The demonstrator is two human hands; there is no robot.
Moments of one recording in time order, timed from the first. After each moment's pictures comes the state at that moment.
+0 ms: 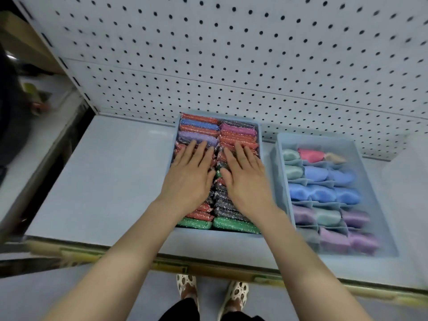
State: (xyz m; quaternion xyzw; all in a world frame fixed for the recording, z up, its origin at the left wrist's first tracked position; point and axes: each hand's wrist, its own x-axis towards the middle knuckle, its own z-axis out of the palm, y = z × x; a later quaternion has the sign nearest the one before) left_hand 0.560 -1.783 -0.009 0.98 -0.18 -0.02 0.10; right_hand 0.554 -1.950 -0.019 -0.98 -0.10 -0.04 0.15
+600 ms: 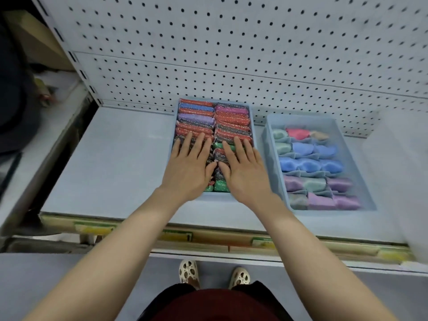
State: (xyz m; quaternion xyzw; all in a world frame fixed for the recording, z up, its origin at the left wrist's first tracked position) left_hand 0.515 -1.779 -0.016 0.98 -0.17 -0.03 0.04; right_hand 0.500 -1.950 -0.021 -1.00 -0.07 0.03 0.05
